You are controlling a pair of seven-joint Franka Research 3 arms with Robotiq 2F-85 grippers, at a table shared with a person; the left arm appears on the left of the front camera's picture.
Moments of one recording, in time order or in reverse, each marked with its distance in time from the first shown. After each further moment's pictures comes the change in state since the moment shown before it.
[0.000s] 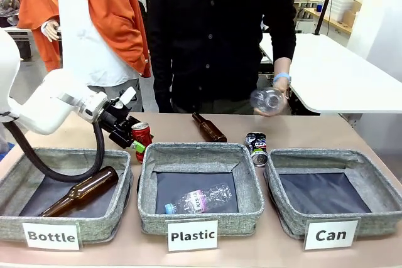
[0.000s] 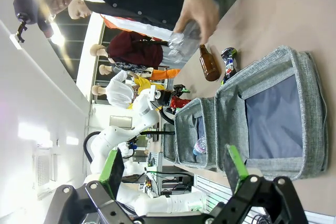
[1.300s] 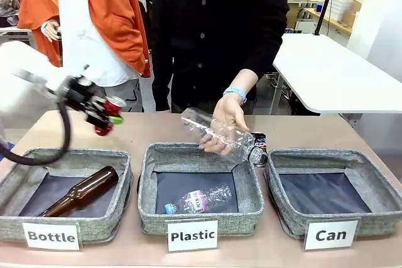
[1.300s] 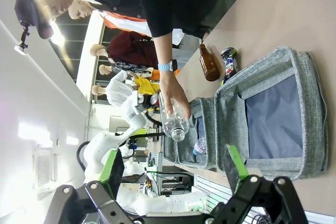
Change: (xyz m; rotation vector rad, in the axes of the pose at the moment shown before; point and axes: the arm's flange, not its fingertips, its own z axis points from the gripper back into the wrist) left arm 0.031 -0.051 0.117 0.109 0.014 -0.102; right arm 0.000 0.000 0.000 0.000 0.000 0.000
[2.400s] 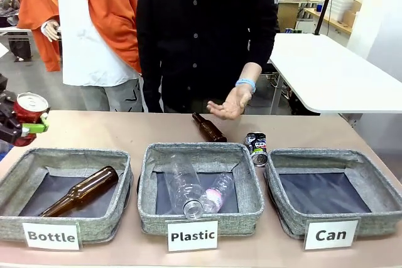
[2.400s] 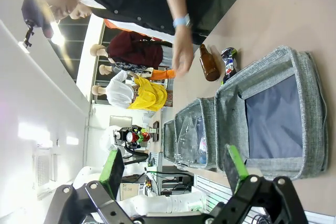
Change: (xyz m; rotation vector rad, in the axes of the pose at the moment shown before) left arm 0.042 -0.193 0.101 0.027 0.064 -0.115; right arm 0.000 0.000 0.000 0.000 0.000 0.000
